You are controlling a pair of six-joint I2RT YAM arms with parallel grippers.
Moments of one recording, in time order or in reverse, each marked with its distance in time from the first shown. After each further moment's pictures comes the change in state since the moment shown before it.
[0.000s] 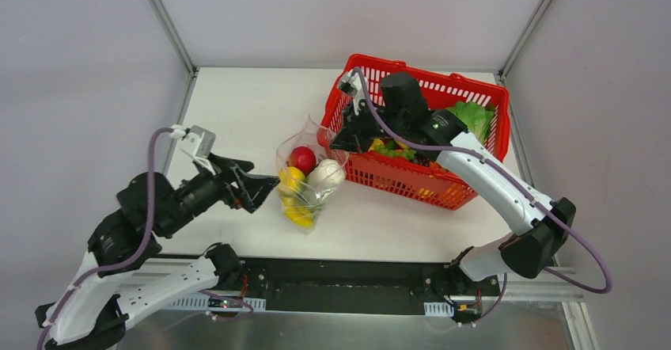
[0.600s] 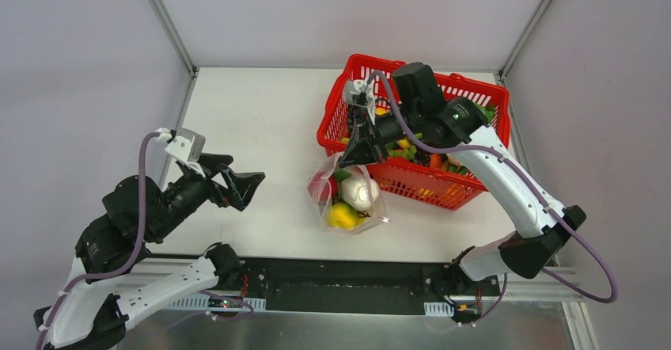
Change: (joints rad) left arm 0.000 -0.032 0.091 -0.106 -0.177 0.197; right arm -0.050 0.011 0.191 -0.324 -0.497 -0.362
